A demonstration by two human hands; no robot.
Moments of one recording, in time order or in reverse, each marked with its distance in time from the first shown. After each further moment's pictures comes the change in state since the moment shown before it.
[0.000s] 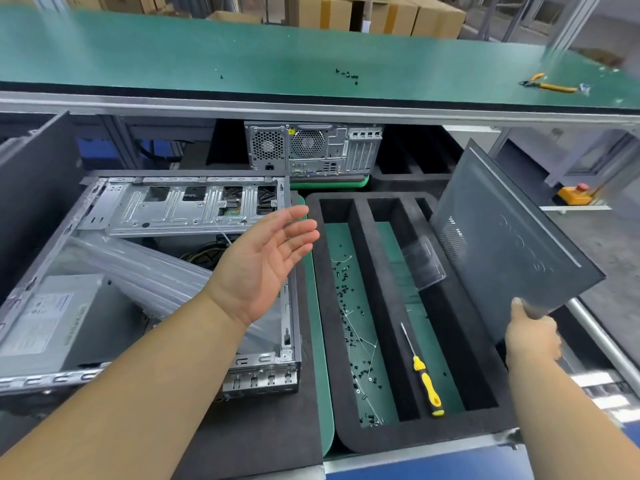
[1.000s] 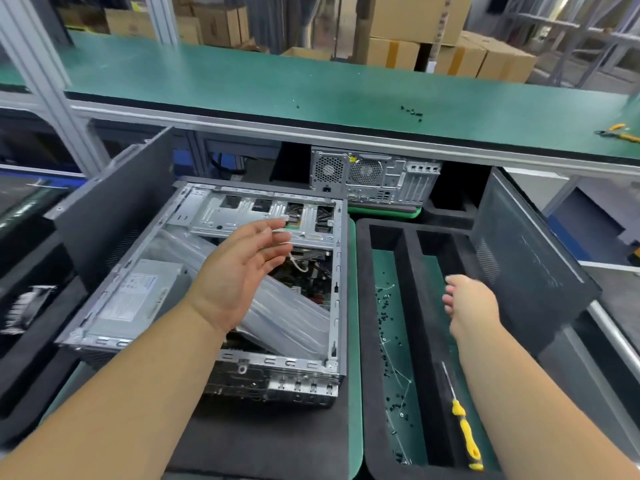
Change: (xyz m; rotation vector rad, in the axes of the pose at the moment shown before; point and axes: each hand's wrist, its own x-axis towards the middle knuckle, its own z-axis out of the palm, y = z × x) left_hand -0.046 0.048 -0.062 0.210 0.226 0.203; right_hand -0.150 -0.126 0.074 0.340 -0.572 -0.064
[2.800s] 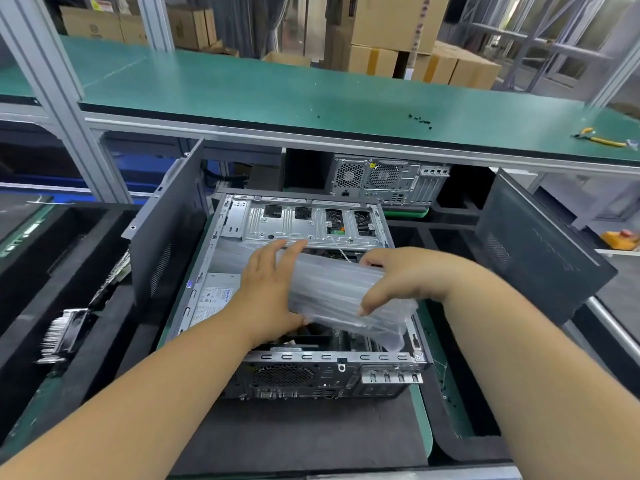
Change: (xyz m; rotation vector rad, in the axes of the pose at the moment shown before) left_hand -0.002 0.006 -0.112 1.431 -0.208 0.228; right_hand -0.185 -0.062 0.130 -1.358 -0.721 -0.515
